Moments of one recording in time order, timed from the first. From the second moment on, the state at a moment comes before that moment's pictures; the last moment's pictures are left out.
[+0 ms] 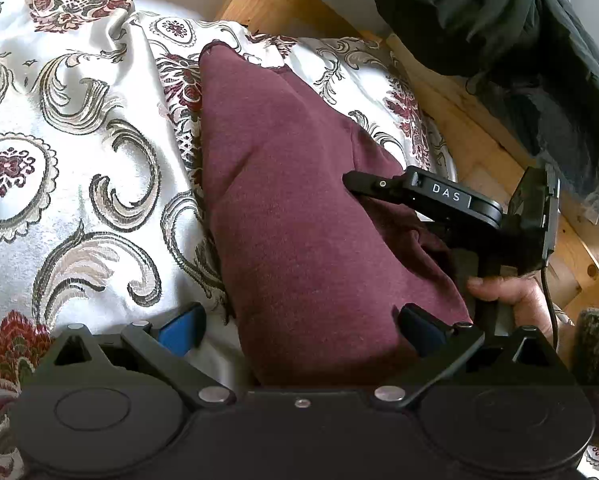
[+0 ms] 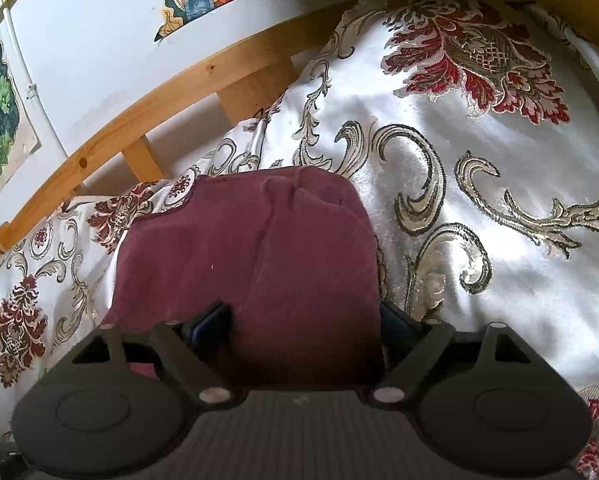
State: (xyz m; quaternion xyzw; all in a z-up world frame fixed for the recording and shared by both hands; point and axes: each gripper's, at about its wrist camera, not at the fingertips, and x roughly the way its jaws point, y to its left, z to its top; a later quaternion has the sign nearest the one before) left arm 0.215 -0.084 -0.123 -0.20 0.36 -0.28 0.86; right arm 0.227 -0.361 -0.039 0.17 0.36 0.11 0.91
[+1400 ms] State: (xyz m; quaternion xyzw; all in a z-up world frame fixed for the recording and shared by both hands) left arm 0.226 -0.061 -0.078 -0.24 0.31 -0.30 0.87; right arm 0.229 -0.318 0.036 0.13 0.32 0.15 0.93
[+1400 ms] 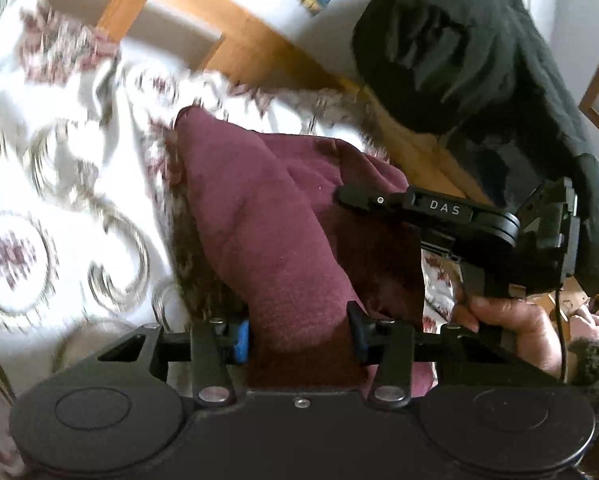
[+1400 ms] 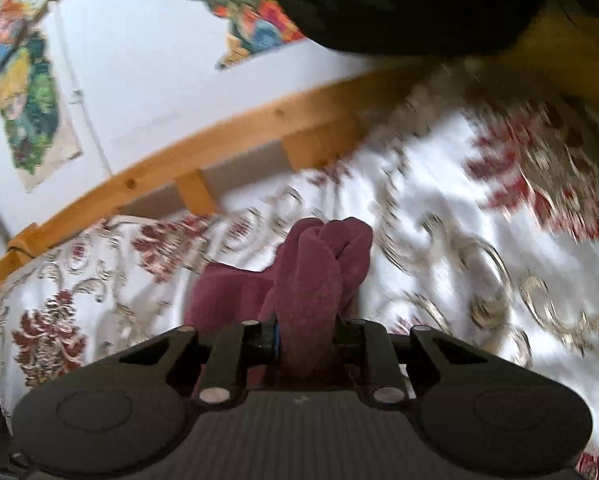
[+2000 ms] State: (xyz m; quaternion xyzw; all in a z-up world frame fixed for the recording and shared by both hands) left arm 0.179 0.078 0.004 -0.19 0.26 -0.16 0.93; right arm 0.273 -0.175 0.081 0.15 0.24 0.32 0.90
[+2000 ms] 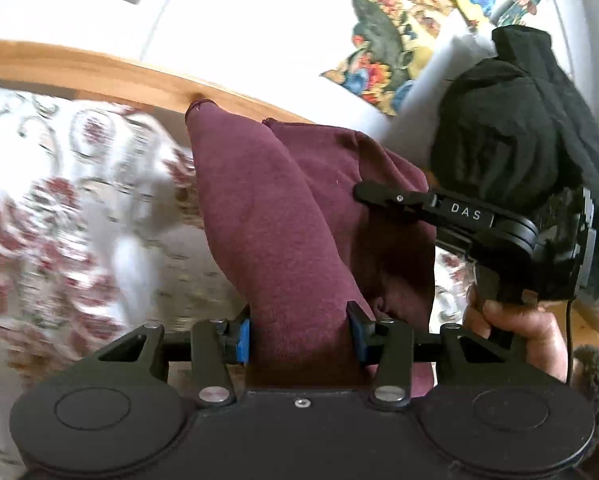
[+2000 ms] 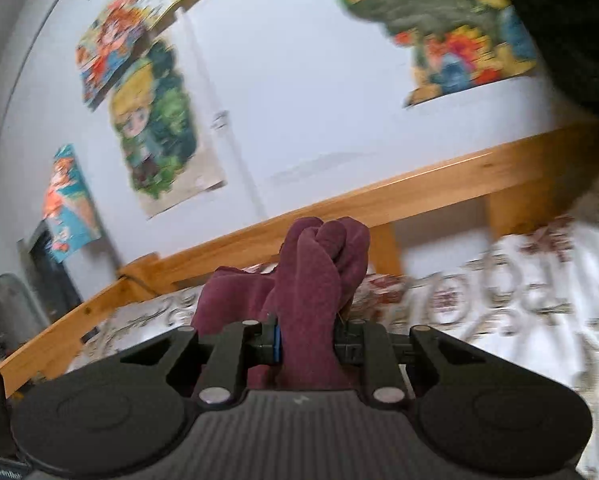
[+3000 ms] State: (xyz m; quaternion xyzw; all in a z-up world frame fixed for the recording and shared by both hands) left arm 0.232 0.172 -0.100 -0.33 0.33 -0.11 0.88; right arm 0.368 -0.083 -0.012 0.04 0.36 0.22 0.91
